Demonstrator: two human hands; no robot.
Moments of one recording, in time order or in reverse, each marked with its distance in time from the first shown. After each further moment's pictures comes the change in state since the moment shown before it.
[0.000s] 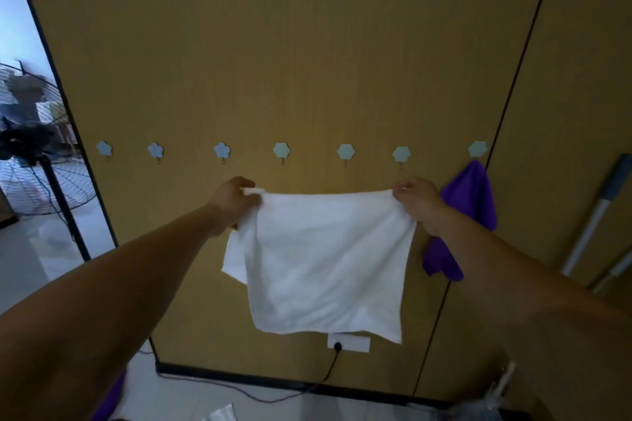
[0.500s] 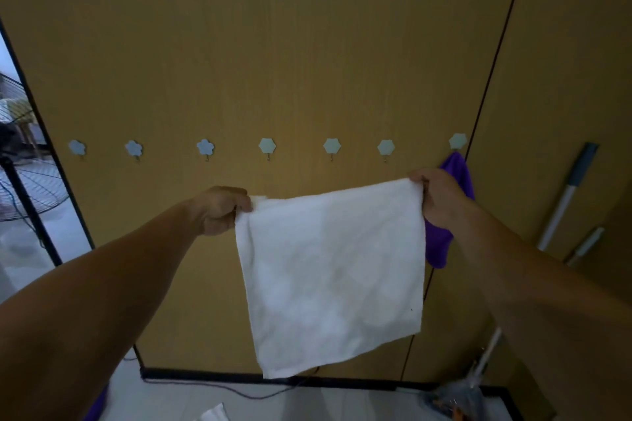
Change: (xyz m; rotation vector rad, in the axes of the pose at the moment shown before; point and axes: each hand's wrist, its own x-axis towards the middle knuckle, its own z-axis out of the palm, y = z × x) left_hand 0.009 -0.006 -0.001 -0.477 -0.336 -0.260; right_hand -0.014 0.004 -0.037 0.764 -0.046 0.259
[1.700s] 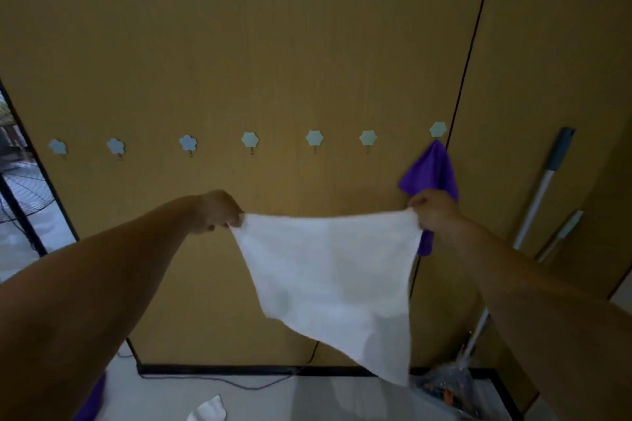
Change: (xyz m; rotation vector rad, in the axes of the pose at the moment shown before) left_hand -0.016 -0.006 0.029 0.896 0.034 -0.038; right_hand 0.011 0.043 -0.077 -1.150 0.173 -0.163
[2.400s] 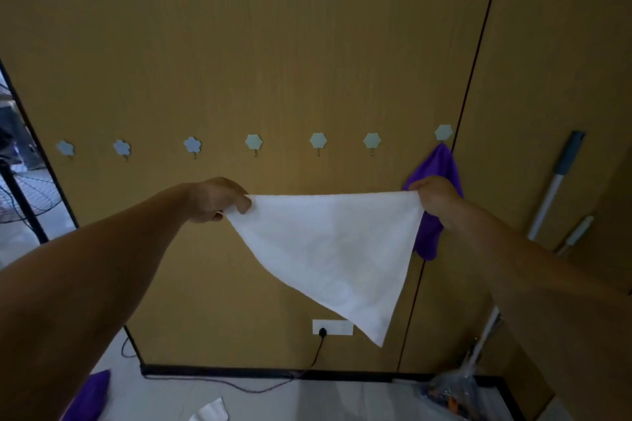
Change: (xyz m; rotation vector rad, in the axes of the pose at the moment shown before) left_hand -0.010 0.015 -0.022 -0.272 -0.097 0.044; right_hand 0.019 -0.030 -0.018 0.286 -0.002 0.048
